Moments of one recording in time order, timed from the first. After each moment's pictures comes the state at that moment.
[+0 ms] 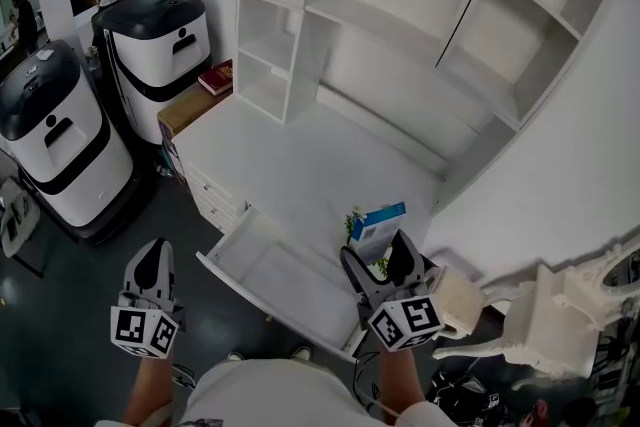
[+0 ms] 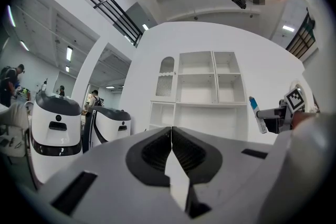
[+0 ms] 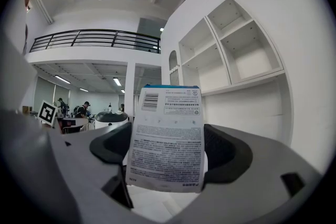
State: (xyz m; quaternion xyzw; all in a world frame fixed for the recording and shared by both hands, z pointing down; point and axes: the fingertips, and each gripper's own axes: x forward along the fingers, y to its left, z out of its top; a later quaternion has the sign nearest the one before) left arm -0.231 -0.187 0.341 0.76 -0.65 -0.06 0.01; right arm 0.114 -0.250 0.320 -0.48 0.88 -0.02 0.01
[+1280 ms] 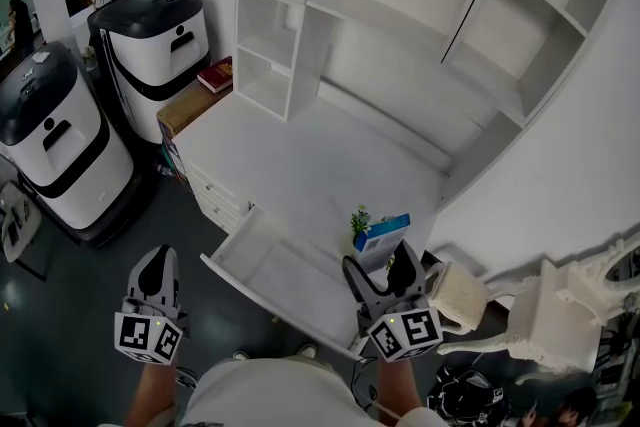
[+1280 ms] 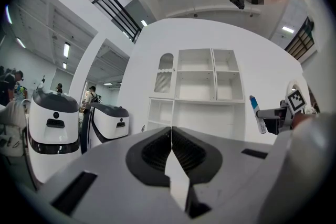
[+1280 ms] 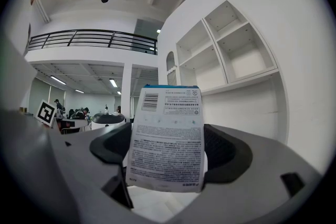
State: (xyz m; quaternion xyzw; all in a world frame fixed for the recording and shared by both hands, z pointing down) left arm -0.232 -0.194 0.351 0.77 -0.64 -0.05 0.02; right arm 0.109 -0.243 0.331 -0.50 0.87 -0.03 0.02
